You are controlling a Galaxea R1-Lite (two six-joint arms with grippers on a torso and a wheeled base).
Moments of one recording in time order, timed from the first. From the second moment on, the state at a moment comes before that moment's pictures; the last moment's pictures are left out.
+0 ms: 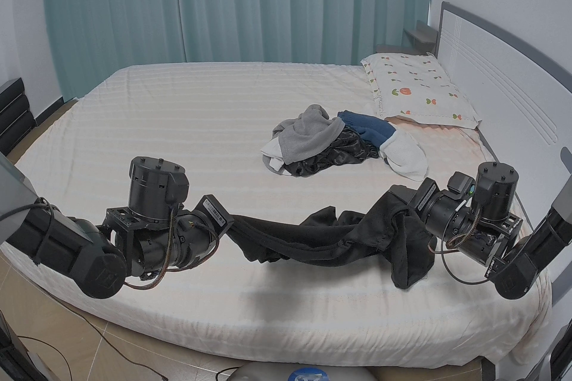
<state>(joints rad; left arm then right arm) -0.52 1.82 -0.72 -0.59 0.03 -1.10 0.43 1.90 -0.52 -1.24 0.03 0.89</state>
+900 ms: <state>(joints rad) -0.49 1.79 -0.72 -0.58 0.03 -1.10 0.45 1.90 -0.55 -1.33 -0.02 0.89</state>
